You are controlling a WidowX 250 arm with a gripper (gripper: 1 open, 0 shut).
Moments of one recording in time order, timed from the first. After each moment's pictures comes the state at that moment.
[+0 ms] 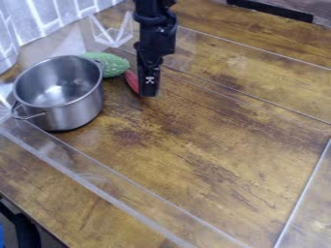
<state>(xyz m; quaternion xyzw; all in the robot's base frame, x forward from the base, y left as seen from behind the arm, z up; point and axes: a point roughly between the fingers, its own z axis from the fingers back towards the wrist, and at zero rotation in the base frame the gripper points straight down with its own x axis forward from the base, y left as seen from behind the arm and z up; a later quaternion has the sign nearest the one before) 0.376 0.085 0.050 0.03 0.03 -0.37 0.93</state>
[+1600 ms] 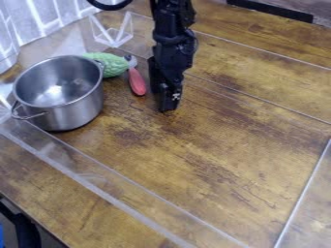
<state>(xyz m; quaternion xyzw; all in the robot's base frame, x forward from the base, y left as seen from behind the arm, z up) 0.383 0.071 0.023 0.04 0.02 -0.29 0.96</state>
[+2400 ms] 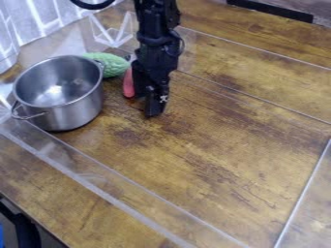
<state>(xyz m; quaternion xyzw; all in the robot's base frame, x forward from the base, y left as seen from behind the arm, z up) 0.362 0.079 0.036 0.03 0.05 -0.24 0.97</state>
